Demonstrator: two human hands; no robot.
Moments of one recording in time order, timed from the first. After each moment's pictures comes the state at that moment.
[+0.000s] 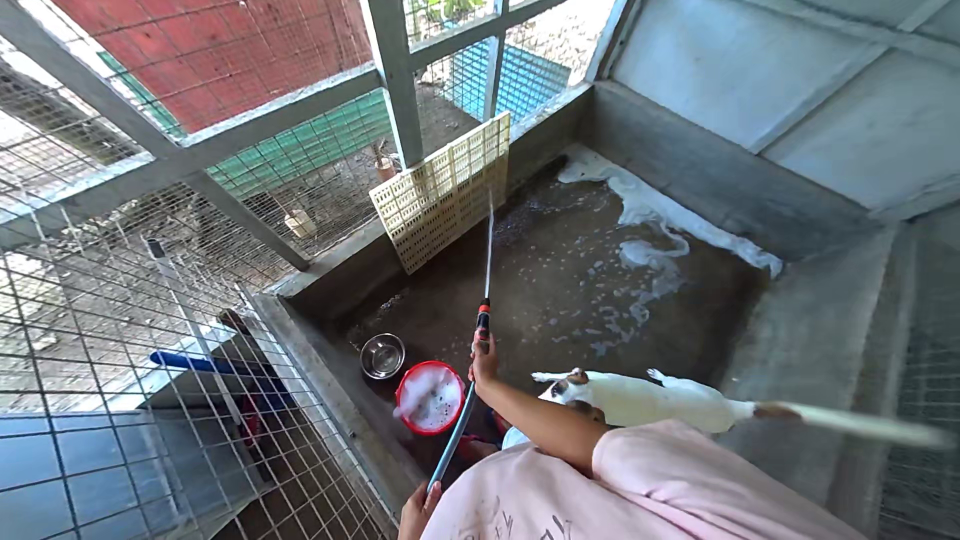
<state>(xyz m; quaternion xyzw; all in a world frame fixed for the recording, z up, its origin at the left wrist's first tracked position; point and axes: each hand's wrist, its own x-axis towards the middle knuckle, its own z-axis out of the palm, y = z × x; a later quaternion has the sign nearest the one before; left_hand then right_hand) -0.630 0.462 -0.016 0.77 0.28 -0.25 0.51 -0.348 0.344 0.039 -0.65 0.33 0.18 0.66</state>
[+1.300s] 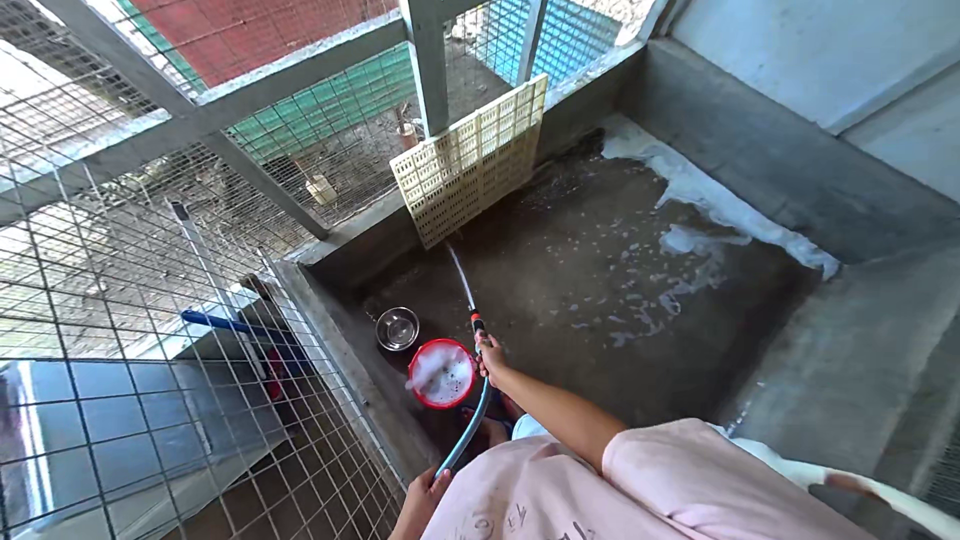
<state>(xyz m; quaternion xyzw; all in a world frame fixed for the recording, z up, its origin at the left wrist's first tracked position) -0.619 0.472 0.010 0.74 0.27 -0.34 0.51 -0.342 0.341 0.001 -0.66 0.32 0.37 0.58</state>
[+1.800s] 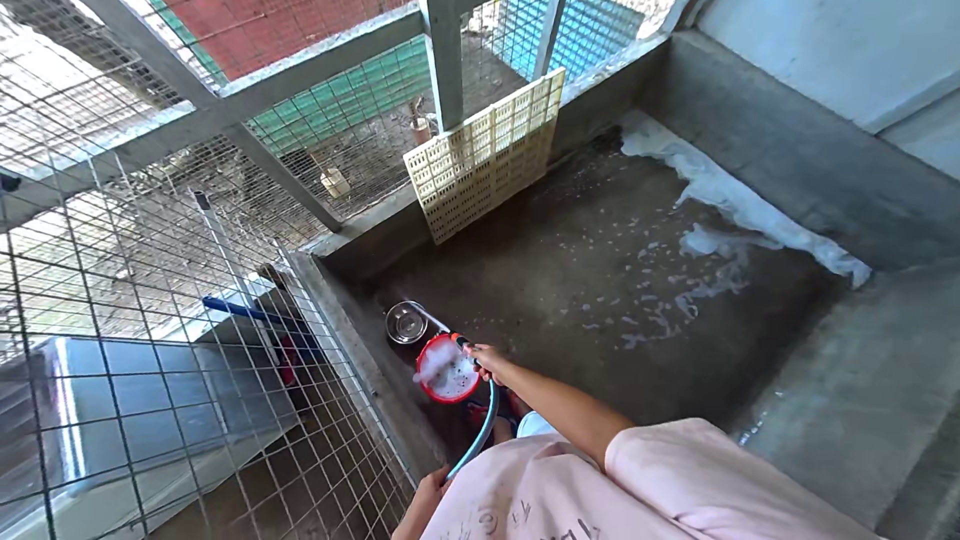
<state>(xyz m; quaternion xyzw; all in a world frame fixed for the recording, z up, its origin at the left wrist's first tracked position) -0.612 0.463 0.045 0.72 0.24 -0.40 0.51 -0.343 0.350 0.003 -0.68 0.20 0.54 0.46</state>
